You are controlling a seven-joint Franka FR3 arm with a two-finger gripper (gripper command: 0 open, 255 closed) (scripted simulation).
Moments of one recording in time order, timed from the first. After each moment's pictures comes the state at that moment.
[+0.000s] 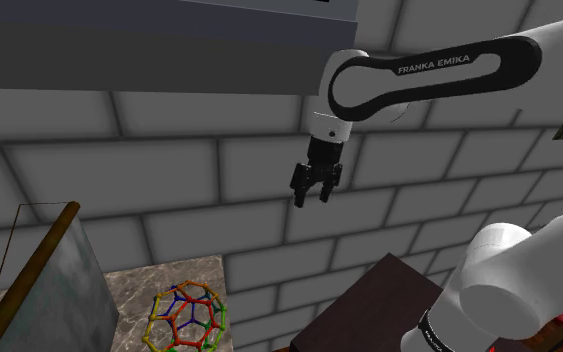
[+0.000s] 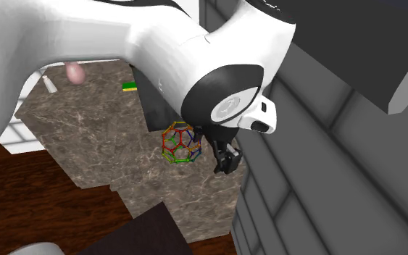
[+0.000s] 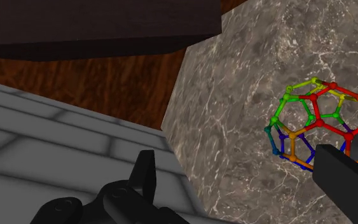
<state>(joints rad) 0.12 -0.52 0.07 -2.47 0.29 1.88 0.10</state>
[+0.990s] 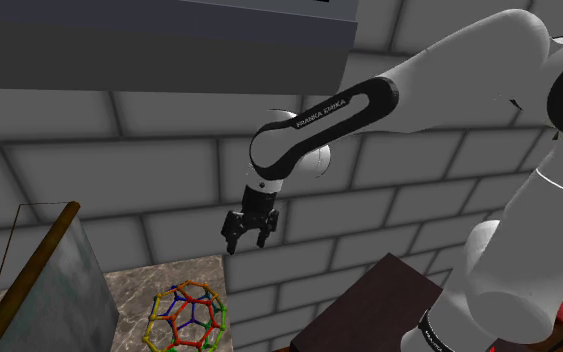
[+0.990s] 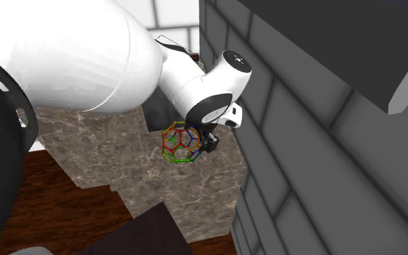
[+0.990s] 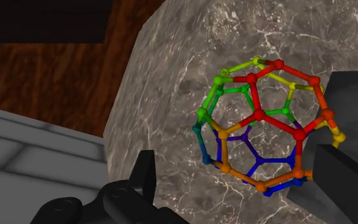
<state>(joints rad) 0.25 -0.06 0.20 -2.36 0.51 2.27 0.09</state>
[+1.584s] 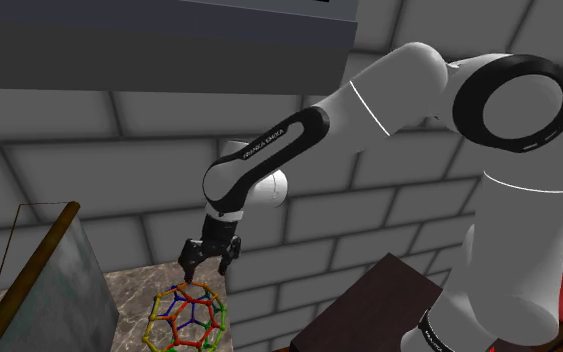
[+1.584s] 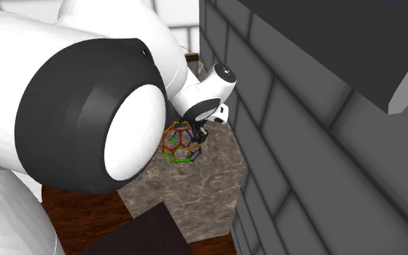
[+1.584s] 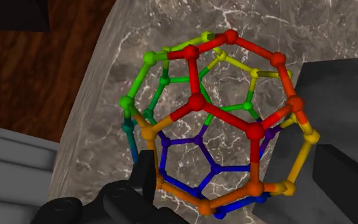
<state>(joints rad) 0.32 0.25 0.27 -2.17 0.60 2.43 0.08</state>
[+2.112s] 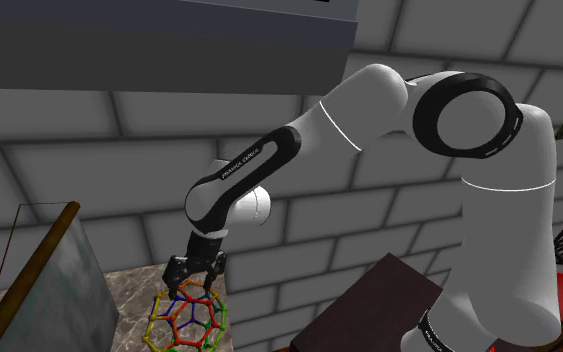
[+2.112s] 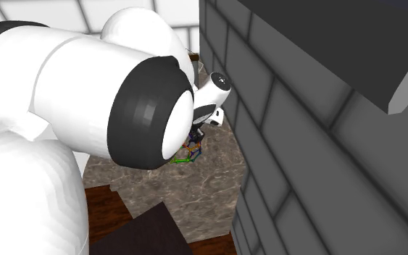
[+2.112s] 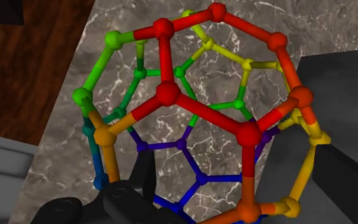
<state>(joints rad) 0.35 0.40 0.29 -2.07 0.62 2.50 0.06</state>
